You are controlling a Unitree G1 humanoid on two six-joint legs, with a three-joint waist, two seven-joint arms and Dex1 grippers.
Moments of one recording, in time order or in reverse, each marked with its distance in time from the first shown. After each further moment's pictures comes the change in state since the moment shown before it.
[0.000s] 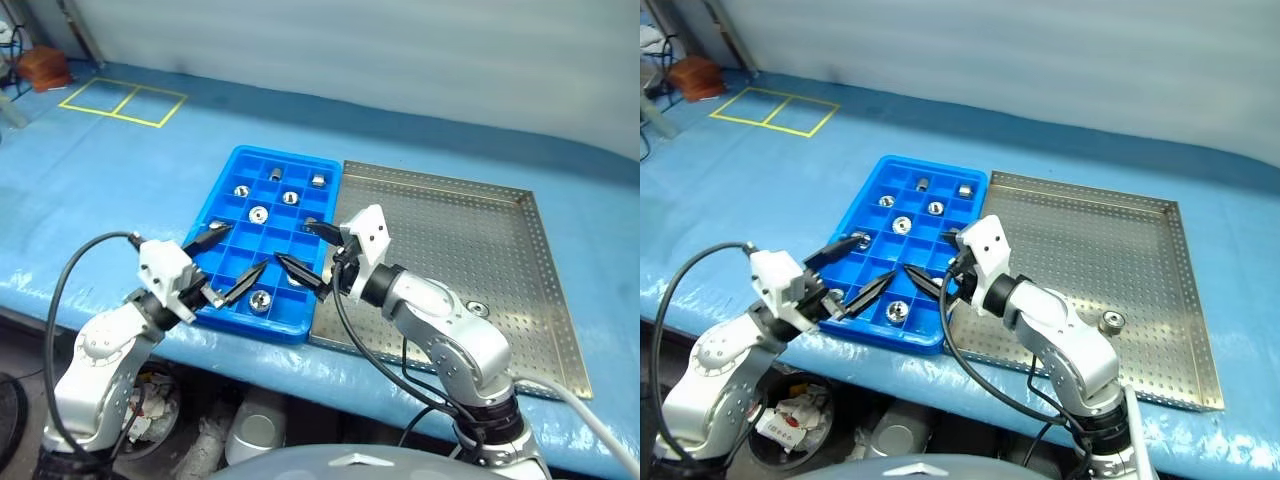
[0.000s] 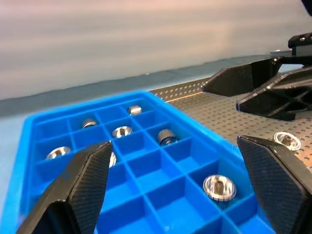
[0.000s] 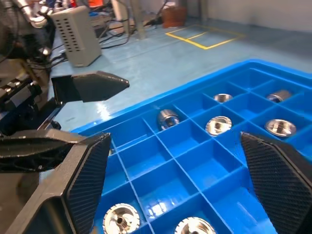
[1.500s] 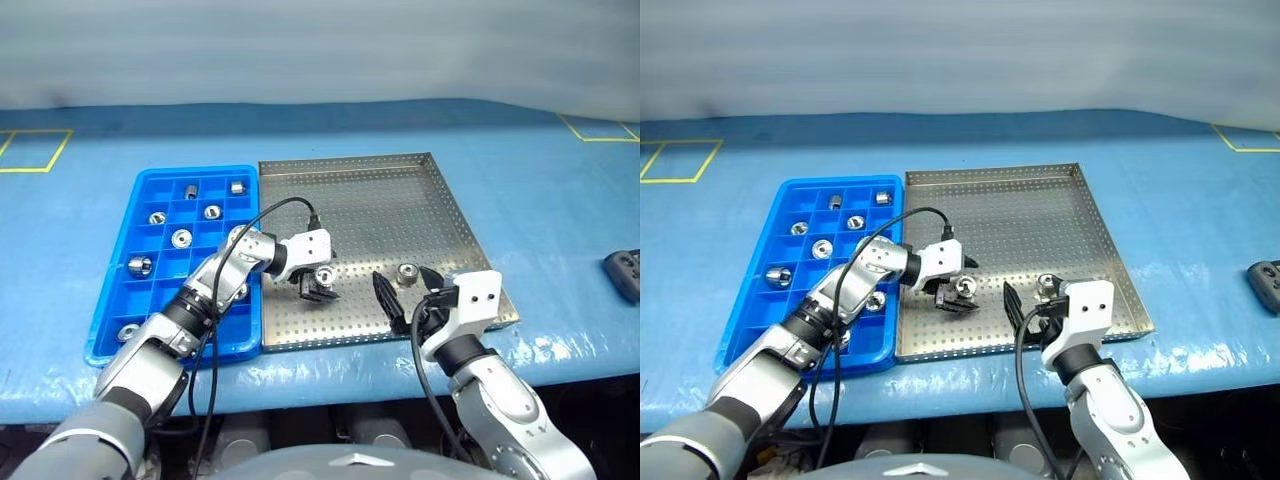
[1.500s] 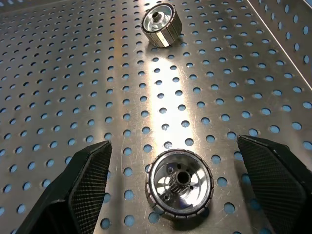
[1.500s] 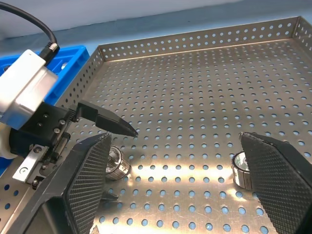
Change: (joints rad) left arm -0.775 -0.146 -0.623 0.872 0.509 -0.080 -0.452; right arm 0.567 0.028 -0.191 -0.341 -0.030 -0.052 -0.328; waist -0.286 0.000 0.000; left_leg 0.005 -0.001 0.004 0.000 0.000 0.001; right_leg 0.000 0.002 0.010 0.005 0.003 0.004
